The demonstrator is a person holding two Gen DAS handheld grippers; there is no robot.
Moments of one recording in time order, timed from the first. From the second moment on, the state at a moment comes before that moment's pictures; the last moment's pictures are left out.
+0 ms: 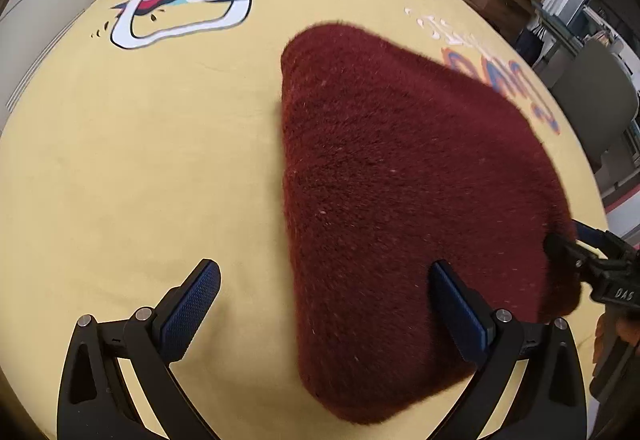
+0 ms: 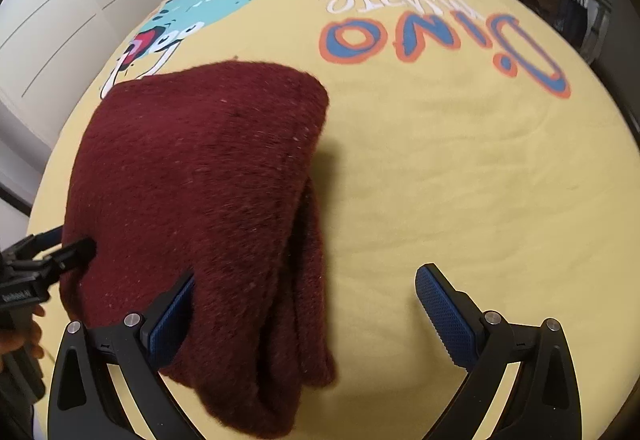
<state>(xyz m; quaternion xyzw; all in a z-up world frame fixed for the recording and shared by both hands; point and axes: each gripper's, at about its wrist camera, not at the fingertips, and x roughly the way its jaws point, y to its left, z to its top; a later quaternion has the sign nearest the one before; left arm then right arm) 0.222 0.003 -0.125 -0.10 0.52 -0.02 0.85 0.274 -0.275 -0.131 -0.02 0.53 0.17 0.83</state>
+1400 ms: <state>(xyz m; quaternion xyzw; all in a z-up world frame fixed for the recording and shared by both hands) 0.088 -0.003 -0.030 -0.05 0.49 0.04 0.87 0.123 -0.333 -0.005 -0.06 0.45 0.13 0.88</state>
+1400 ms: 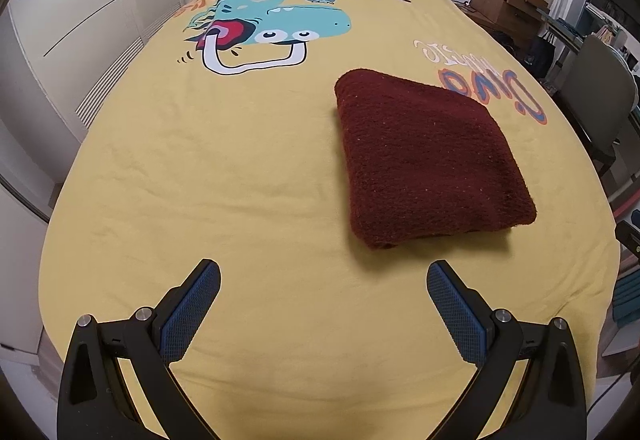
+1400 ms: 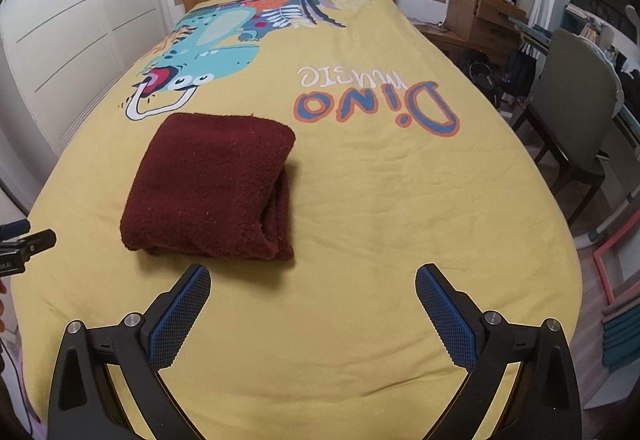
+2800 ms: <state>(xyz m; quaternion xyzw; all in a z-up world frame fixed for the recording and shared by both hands) 0.089 -0.012 -0.028 -0.03 0.49 0.04 0.87 0.125 -0.329 -0.010 -0.07 0.47 0.13 0.87</state>
